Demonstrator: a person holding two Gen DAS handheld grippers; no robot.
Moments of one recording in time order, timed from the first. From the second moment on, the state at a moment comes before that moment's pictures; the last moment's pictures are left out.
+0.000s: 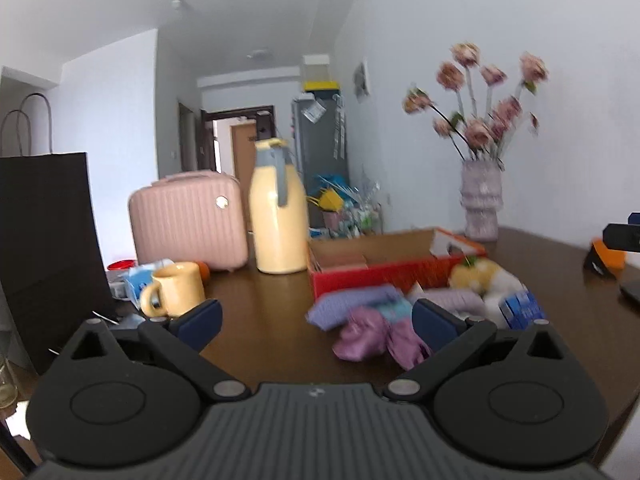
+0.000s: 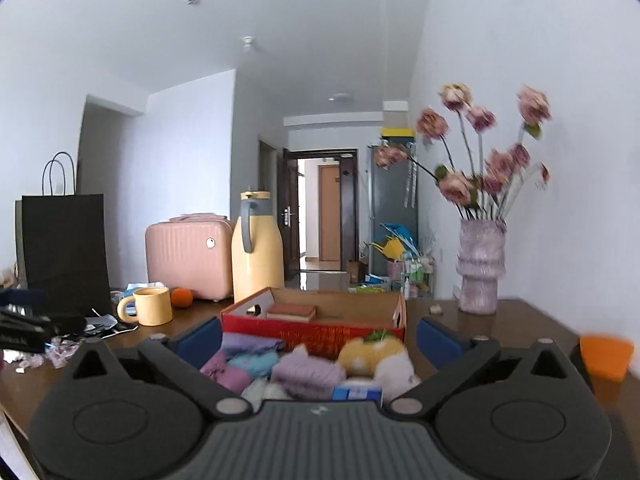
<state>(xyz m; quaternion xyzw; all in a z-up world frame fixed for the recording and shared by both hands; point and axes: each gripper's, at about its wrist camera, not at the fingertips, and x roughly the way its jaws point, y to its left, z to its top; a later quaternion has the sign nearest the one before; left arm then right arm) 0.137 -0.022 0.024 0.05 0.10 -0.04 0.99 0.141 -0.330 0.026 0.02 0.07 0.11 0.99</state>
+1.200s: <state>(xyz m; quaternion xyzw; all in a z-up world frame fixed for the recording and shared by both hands) 0.434 0.044 -0.046 -0.15 0.32 -0.12 0.93 0.449 -0.218 -0.031 0.08 0.29 0.17 0.94</state>
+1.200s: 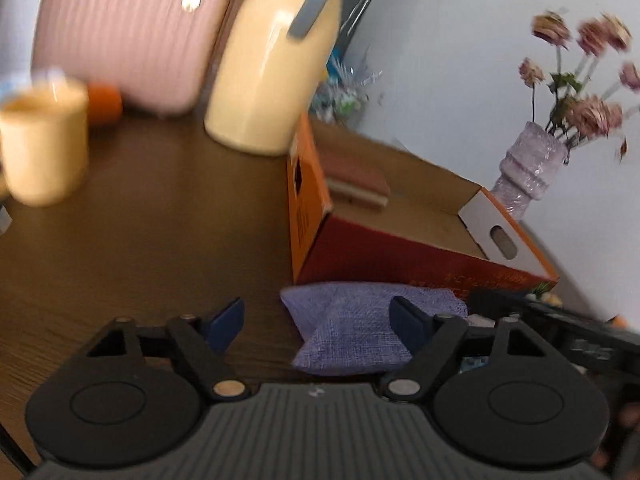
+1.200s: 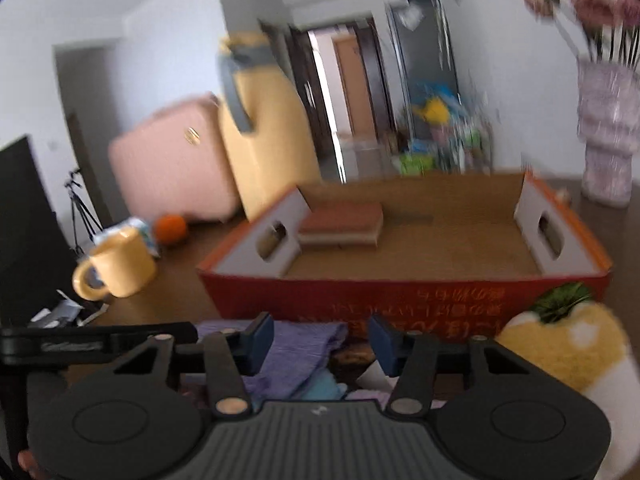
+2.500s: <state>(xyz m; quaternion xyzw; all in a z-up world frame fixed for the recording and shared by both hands) 0.158 0.011 -0.049 -0.14 0.30 -0.20 0.92 0.172 -0.240 -0.047 0.03 0.27 0.17 0.95</state>
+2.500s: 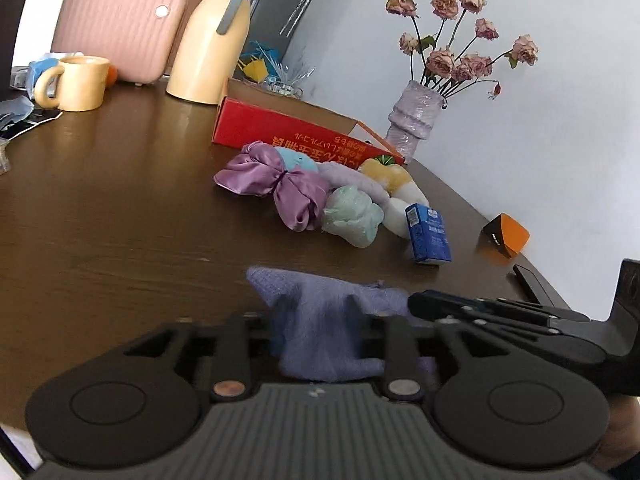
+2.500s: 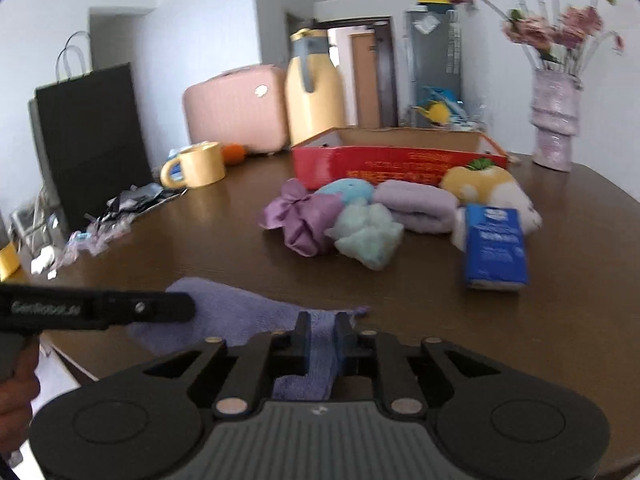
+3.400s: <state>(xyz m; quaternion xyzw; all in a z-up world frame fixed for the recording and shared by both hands) 0.161 0.014 -0.065 -0.13 0.31 -0.20 0.92 0.170 -0.206 -0.078 -0.02 0.26 0.16 0.95</state>
